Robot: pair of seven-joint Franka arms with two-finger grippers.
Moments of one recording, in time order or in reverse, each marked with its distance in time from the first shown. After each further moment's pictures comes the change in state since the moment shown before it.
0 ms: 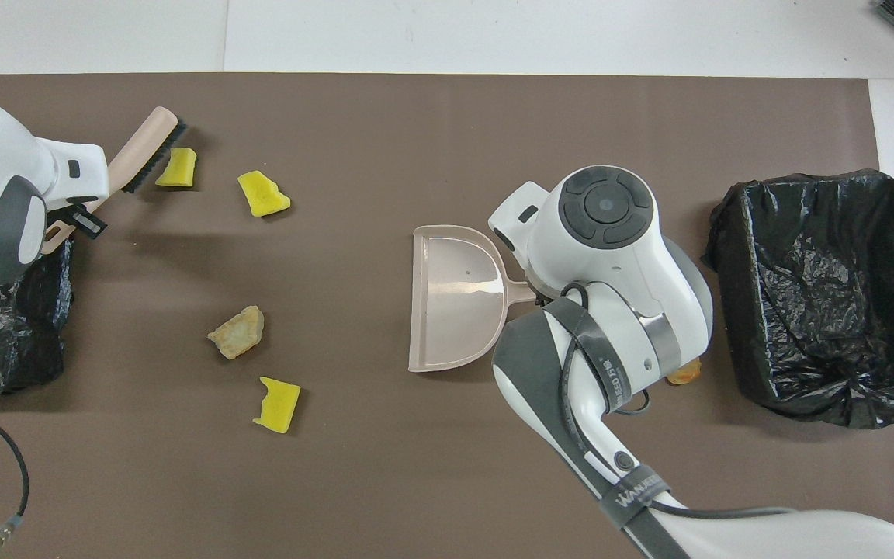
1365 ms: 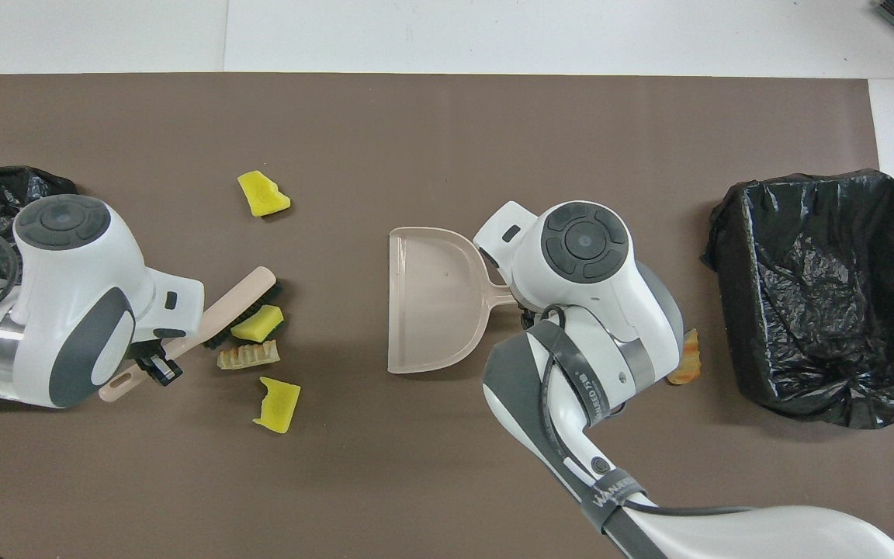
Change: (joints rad) left arm -0.233 -0.372 -0.014 -0.401 -0.139 -0.383 -0.002; right arm 0.019 0.005 -0.002 -0.096 0.000 0.165 -0.010
